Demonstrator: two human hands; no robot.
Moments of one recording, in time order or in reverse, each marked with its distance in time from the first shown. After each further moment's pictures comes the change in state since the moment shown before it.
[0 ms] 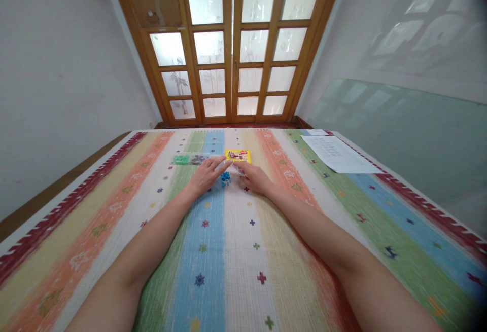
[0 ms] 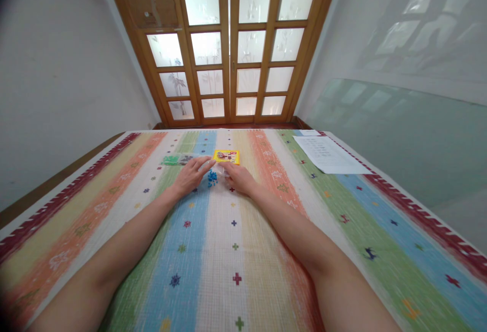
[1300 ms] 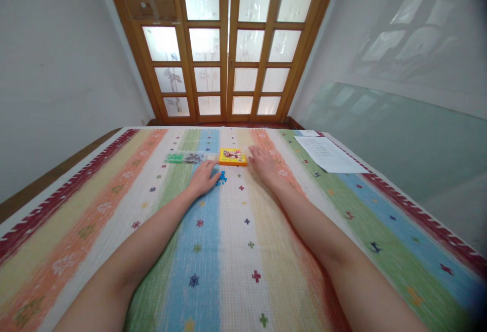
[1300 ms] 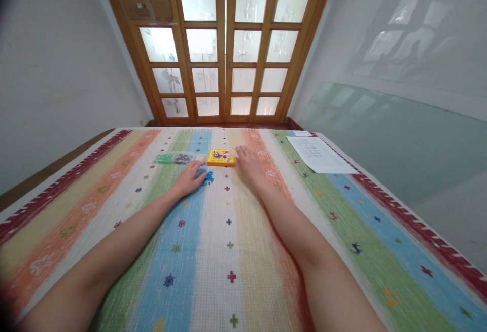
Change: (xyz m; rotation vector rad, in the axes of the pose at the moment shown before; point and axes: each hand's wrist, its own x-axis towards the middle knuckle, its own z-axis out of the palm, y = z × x) left_hand -0.003 0.007 0.030 -0.315 0.082 -0.334; right_hand -0.001 0.048 -0.023 -0.366 0.198 0.278
